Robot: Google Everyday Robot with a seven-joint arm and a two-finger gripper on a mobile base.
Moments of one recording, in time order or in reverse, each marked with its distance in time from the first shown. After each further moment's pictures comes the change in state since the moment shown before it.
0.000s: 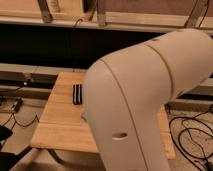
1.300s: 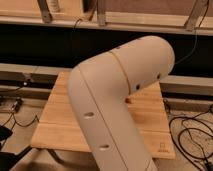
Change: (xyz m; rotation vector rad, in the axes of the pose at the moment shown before) arm 0.000 0.054 0.052 -0.061 -0.061 0.279
